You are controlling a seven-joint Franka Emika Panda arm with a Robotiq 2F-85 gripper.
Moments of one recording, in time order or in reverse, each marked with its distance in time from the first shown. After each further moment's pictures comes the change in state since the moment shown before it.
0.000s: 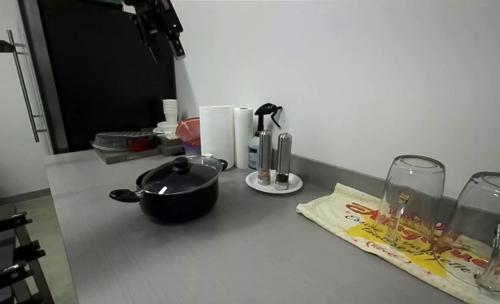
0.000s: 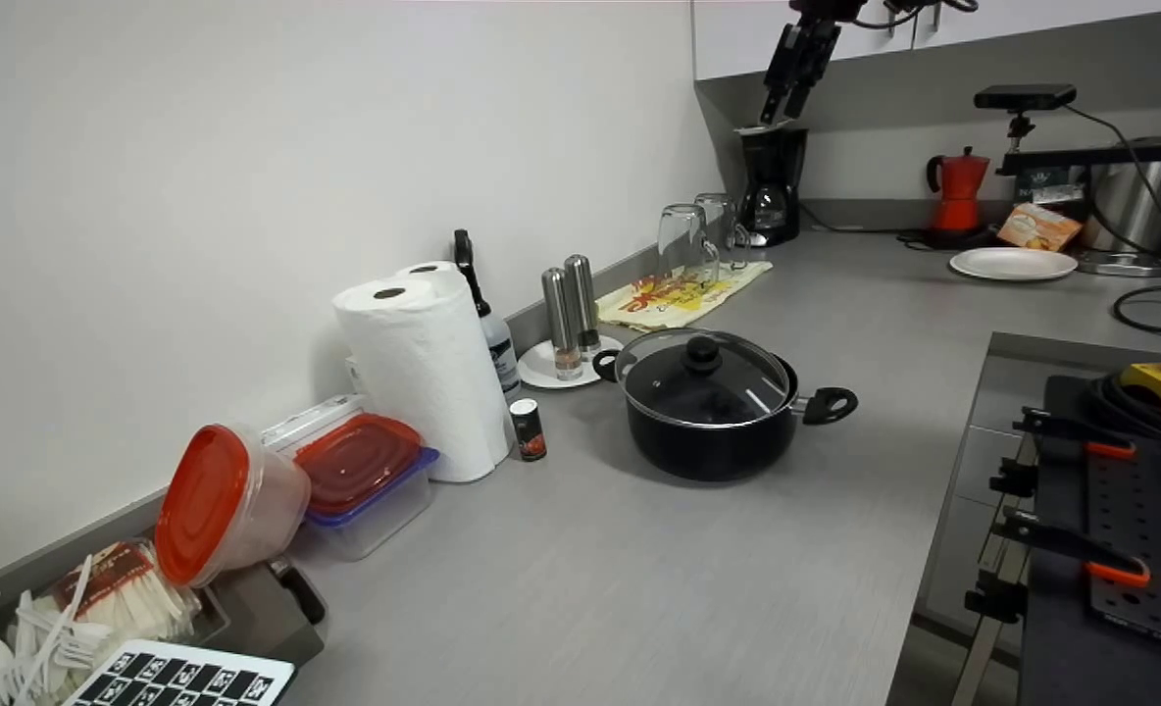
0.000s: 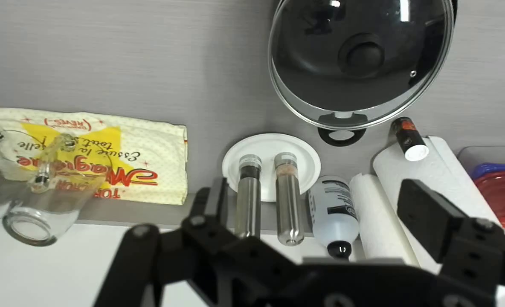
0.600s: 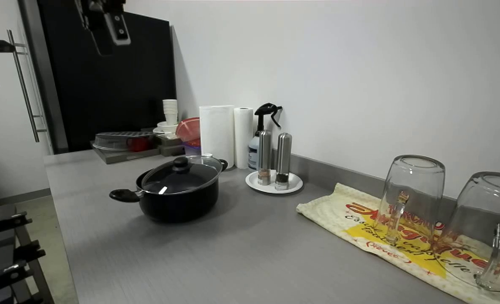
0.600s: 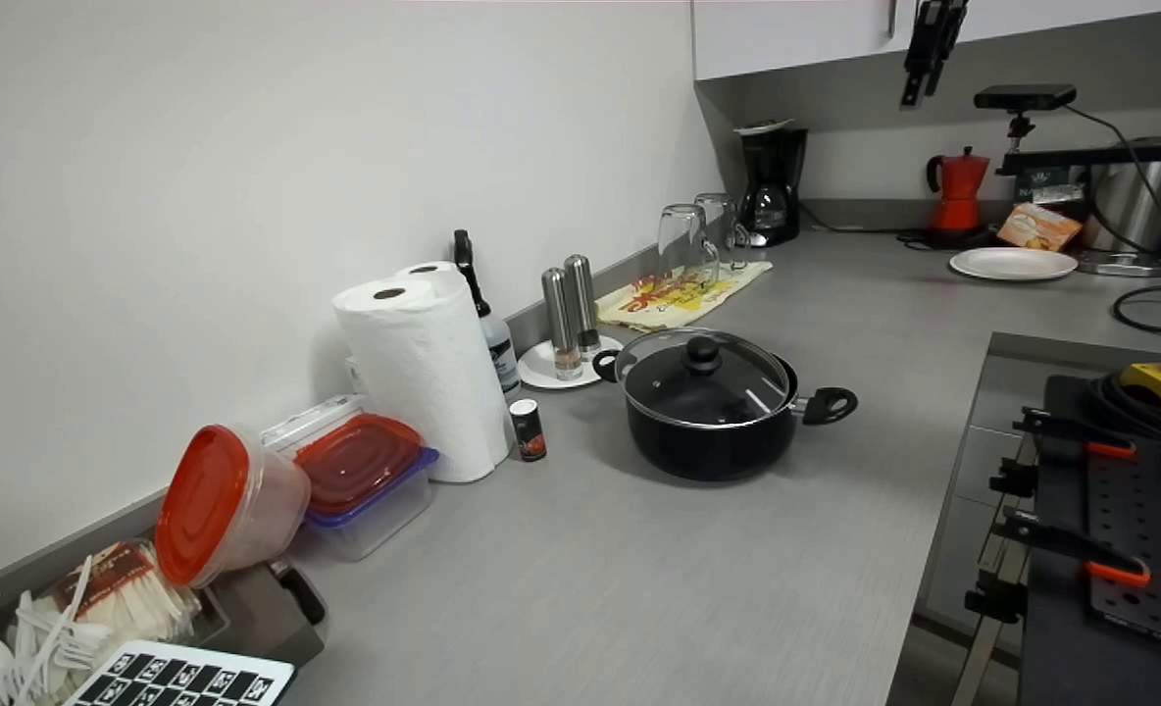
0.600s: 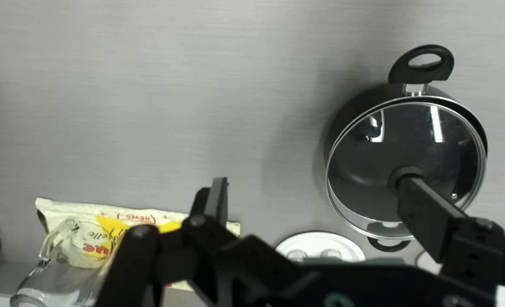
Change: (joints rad) arm -0.118 -0.230 -0.075 -0.084 -0.164 -0.328 -0.077
